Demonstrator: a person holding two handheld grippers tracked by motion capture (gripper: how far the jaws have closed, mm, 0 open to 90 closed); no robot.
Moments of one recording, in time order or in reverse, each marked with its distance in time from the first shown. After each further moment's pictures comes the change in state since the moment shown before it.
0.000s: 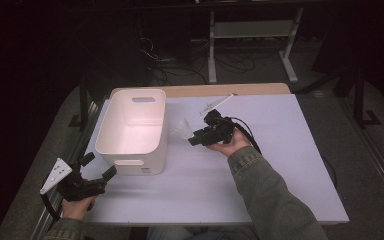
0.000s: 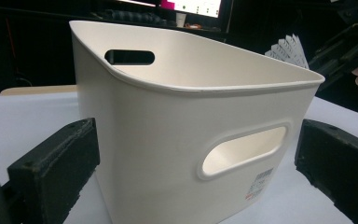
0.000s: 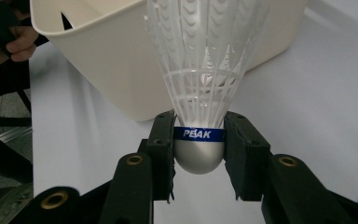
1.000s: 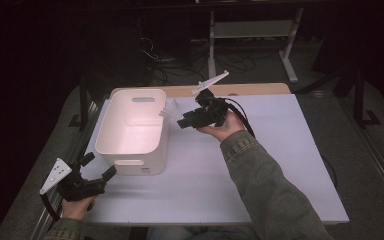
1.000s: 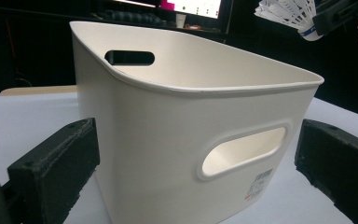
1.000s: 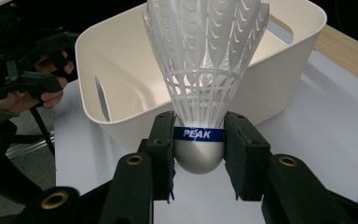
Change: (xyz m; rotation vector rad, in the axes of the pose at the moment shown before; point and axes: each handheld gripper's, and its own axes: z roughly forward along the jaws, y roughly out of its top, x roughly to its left) left arm 0.000 0.000 0.000 -0.010 -0.002 -0.002; right arm 0.017 0.056 -0.023 -0.078 0.022 -0.023
